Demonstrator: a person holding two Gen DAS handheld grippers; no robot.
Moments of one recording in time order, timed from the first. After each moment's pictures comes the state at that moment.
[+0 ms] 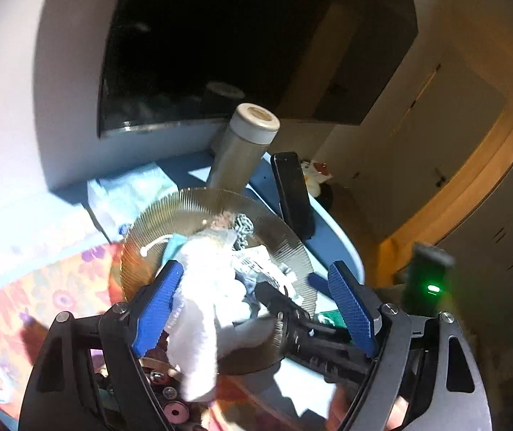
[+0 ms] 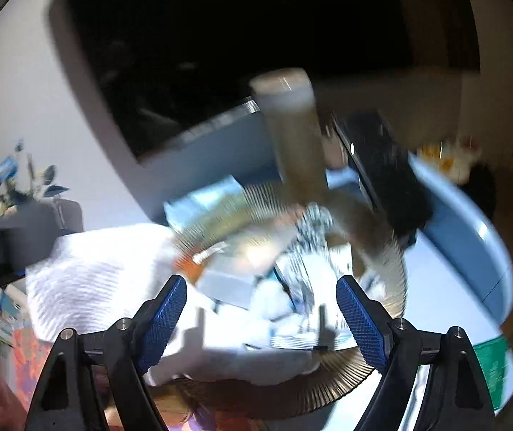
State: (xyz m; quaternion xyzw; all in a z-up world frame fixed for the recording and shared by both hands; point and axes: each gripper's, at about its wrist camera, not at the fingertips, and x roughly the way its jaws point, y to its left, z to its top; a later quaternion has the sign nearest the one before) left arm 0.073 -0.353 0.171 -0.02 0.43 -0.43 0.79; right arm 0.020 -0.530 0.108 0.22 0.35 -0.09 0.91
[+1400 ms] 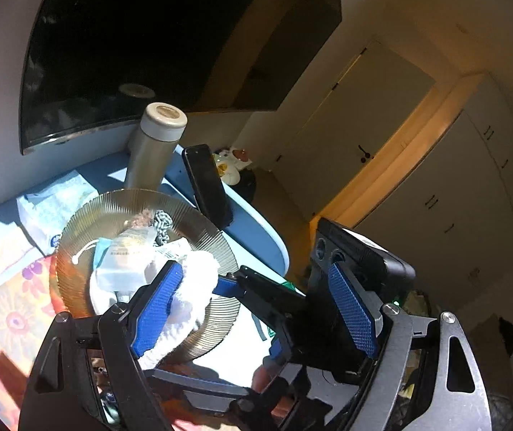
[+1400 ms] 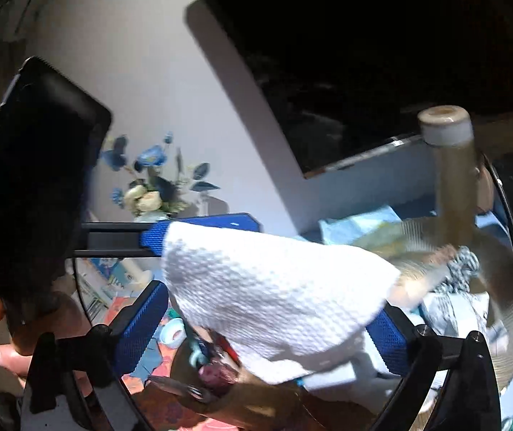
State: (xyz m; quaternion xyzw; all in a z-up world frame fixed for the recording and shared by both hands) left arm 0.052 -0.362 0.194 -0.02 0.41 -0.57 0.71; right arm 0.015 -0.481 0.133 0.19 0.22 0.19 0.94
